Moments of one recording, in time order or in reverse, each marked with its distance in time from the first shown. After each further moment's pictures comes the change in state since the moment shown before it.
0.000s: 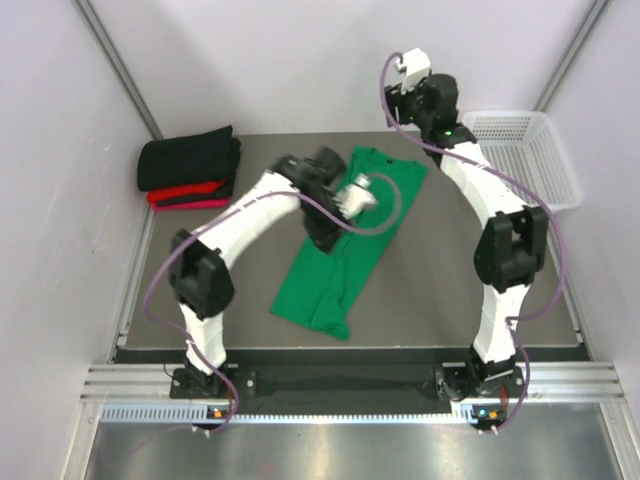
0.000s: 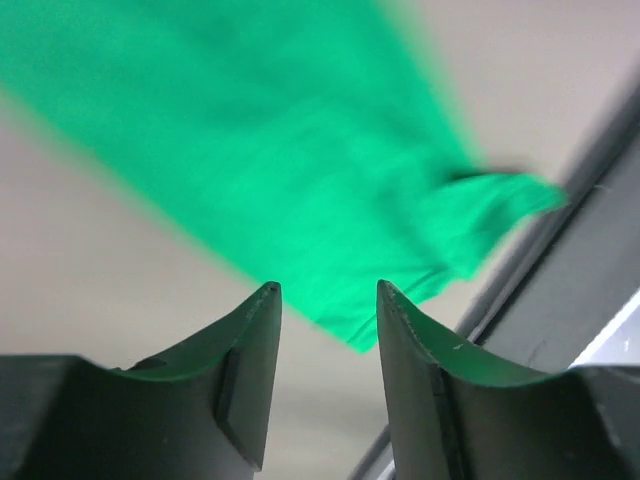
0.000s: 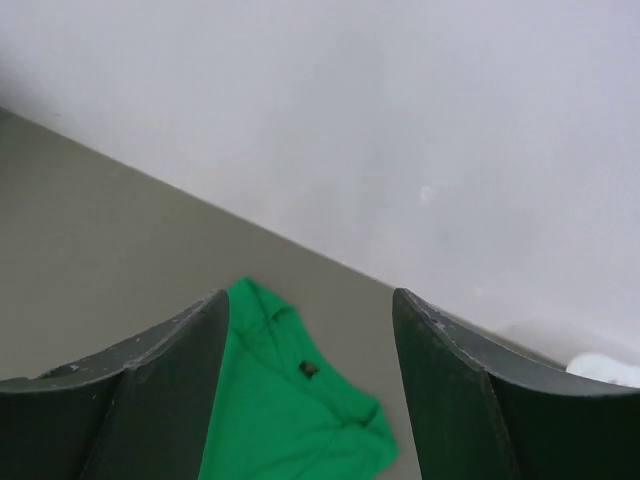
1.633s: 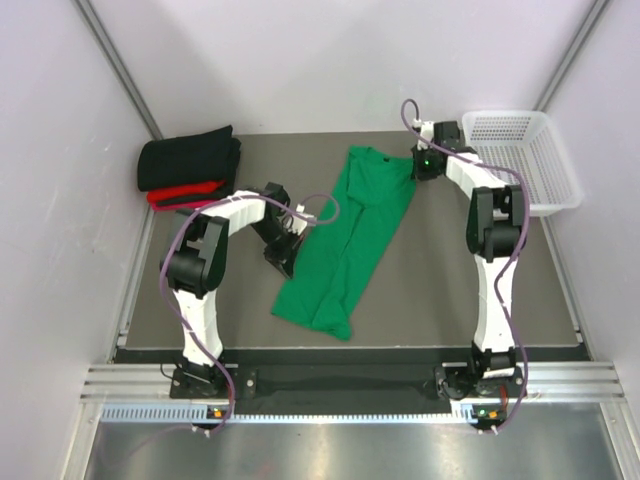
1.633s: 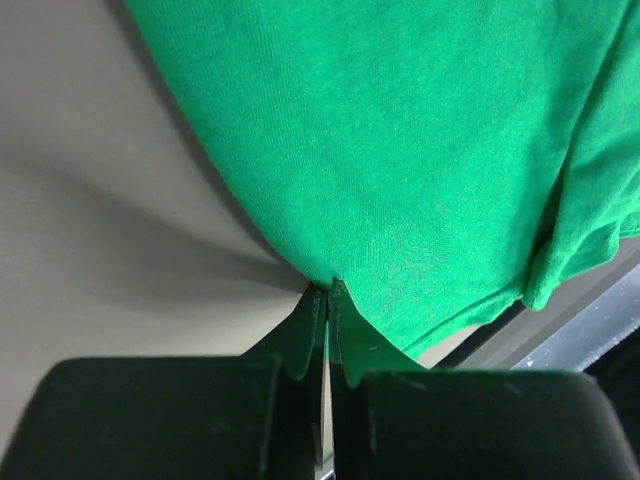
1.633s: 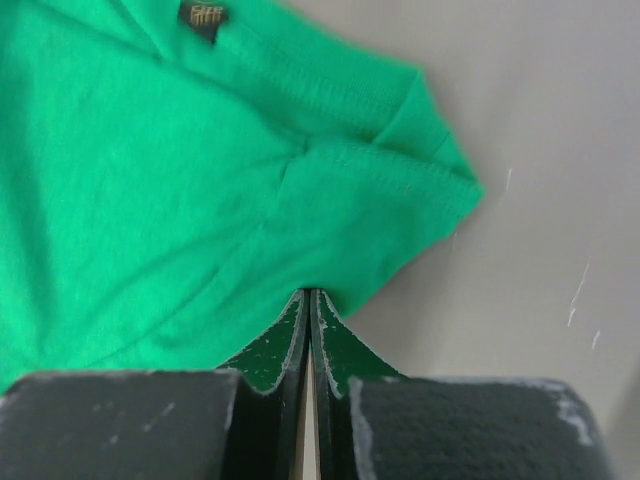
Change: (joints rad) left arm 0.387 0.085 -0.508 0.280 0.192 -0.147; right arm -0.183 0.308 -0.027 -0.370 -0.171 0.123
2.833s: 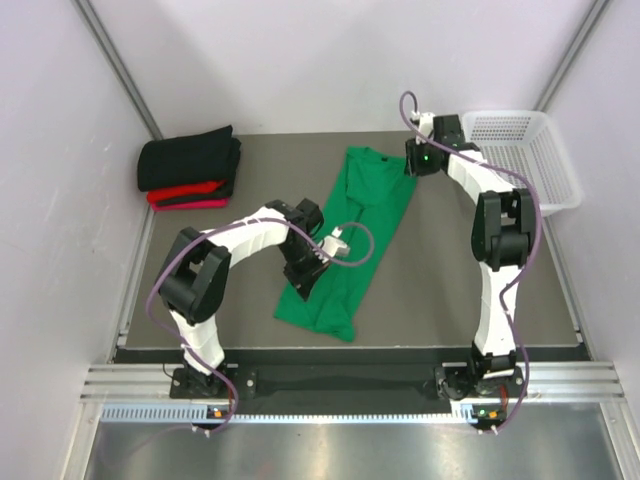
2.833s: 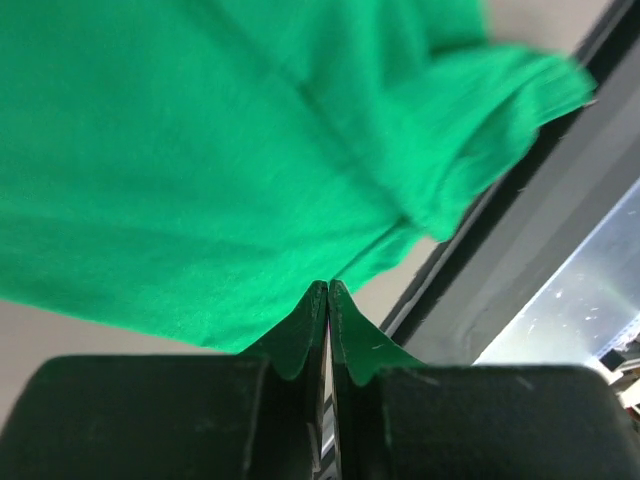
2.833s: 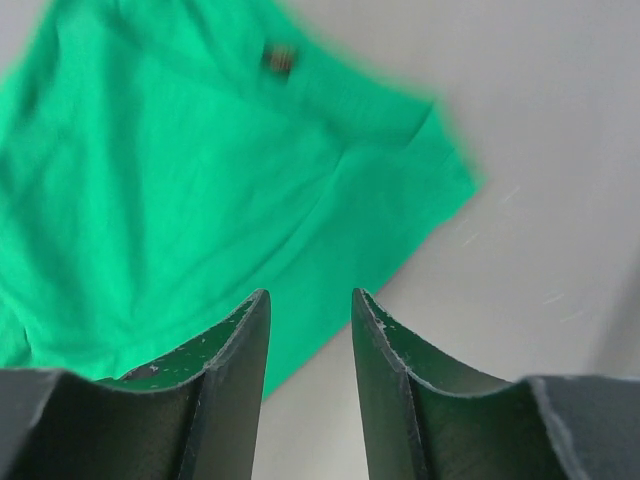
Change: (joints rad) left arm -0.280 -0.183 -0.072 -0.077 -0.020 0.098; right arm 0.036 -0.120 -0.012 0.004 0.023 -0.017
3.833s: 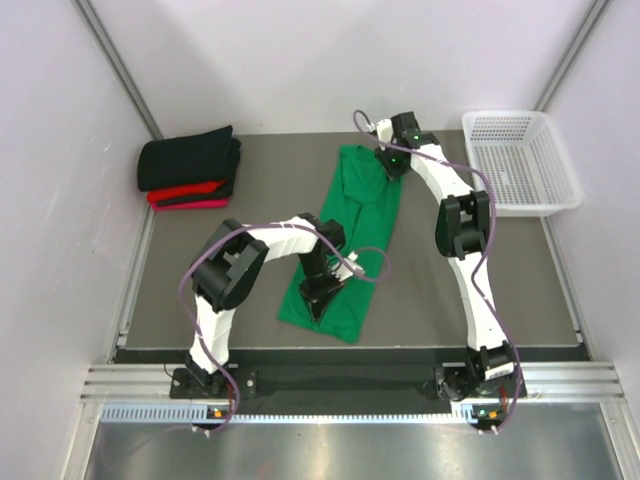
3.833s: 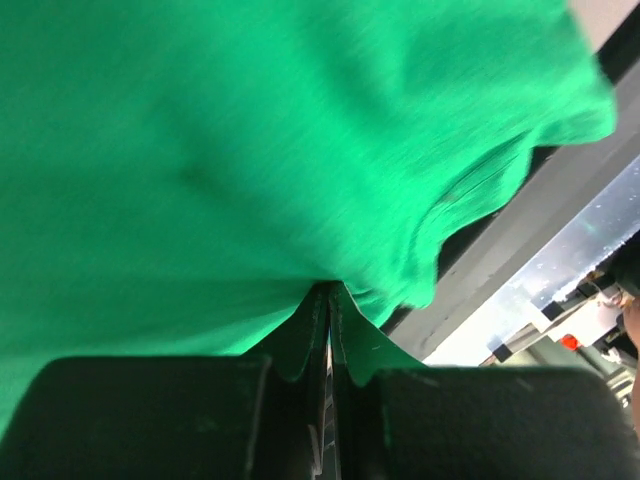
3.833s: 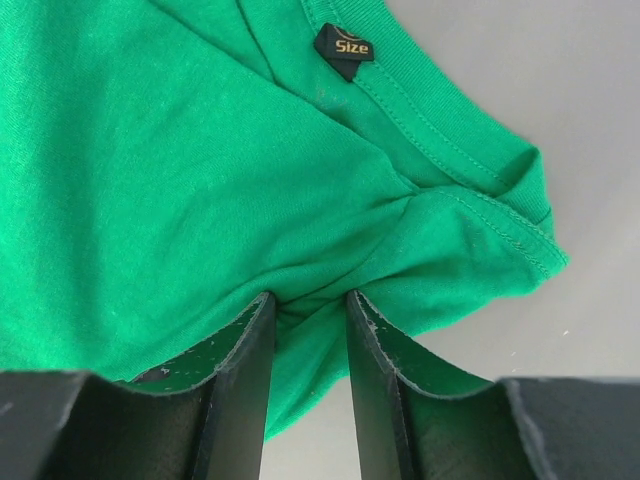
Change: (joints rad) left arm -0.109 0.197 0.016 -0.009 0.040 -0.080; right arm 0.130 0.397 0.573 -0.372 0.179 -0.249
